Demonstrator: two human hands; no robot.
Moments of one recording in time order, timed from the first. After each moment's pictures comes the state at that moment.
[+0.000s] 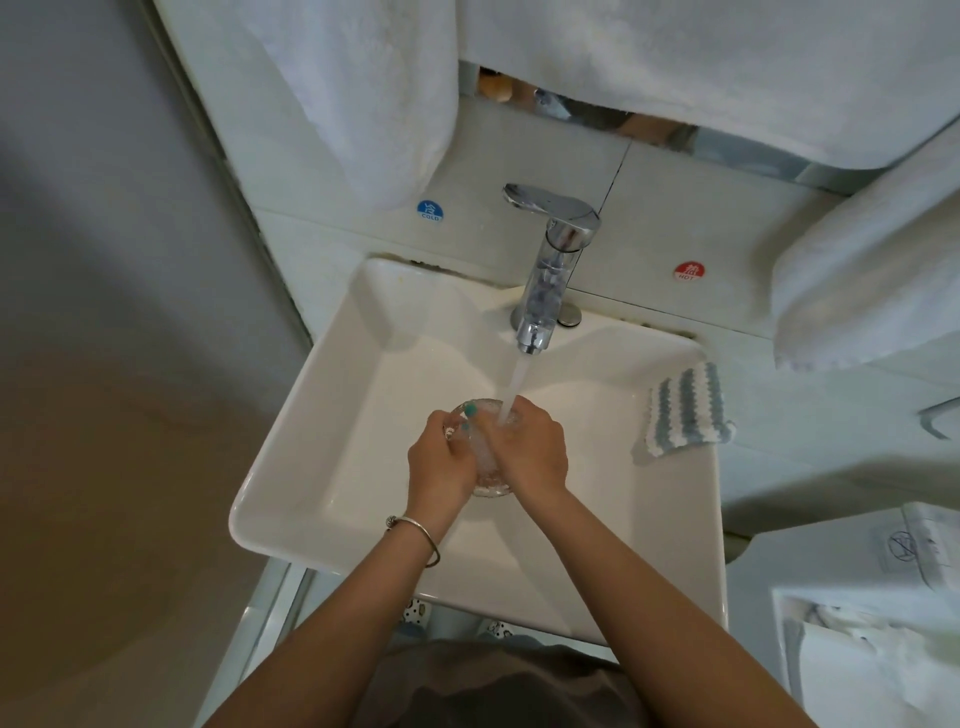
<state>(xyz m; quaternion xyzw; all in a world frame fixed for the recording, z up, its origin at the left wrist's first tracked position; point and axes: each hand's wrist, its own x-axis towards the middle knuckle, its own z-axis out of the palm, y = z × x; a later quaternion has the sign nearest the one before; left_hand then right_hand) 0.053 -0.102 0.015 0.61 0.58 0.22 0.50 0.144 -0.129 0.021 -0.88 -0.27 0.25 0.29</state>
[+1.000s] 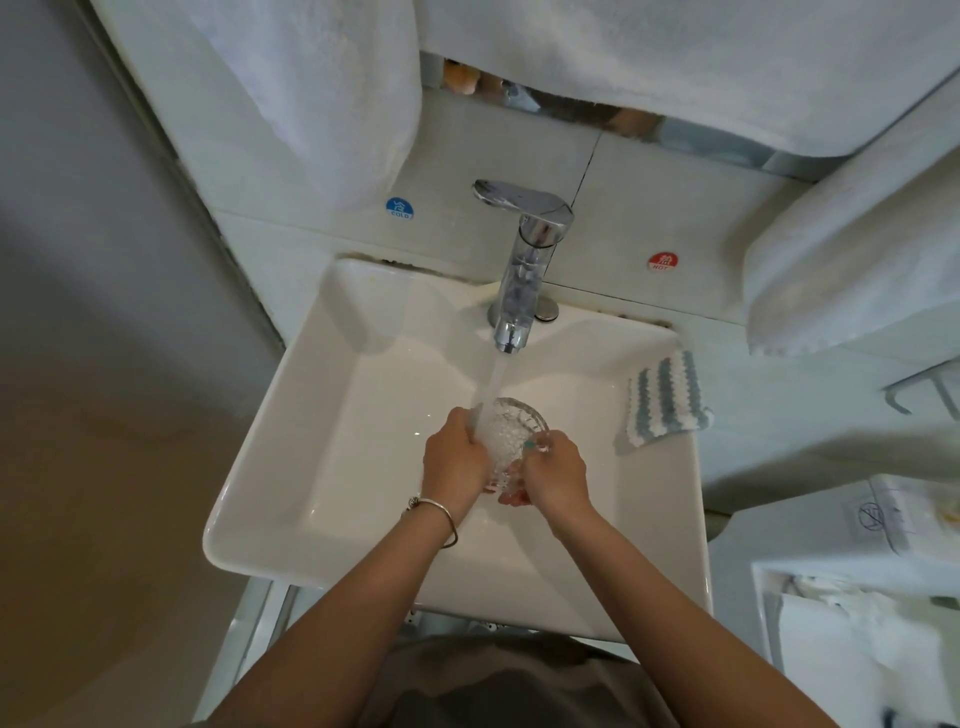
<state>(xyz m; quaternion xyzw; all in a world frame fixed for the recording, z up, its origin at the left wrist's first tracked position) 0.083 -0.102 0.010 0.65 0.53 0.13 0.53 0.167 -0.172 0.021 -0.83 -0.09 0.38 0.39</state>
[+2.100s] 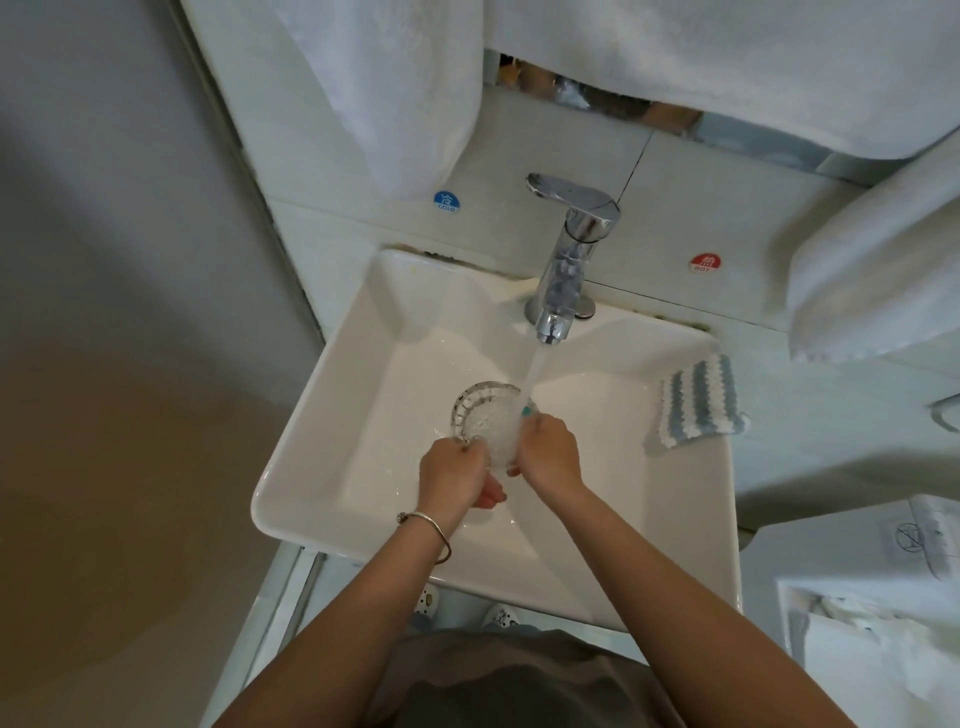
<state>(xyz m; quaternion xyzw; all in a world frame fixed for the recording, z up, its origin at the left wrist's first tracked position) 0.042 -0.107 0.020 0.46 0.59 0.12 0.66 0.149 -0.140 0.005 -0.87 -0.25 0.32 0.27</state>
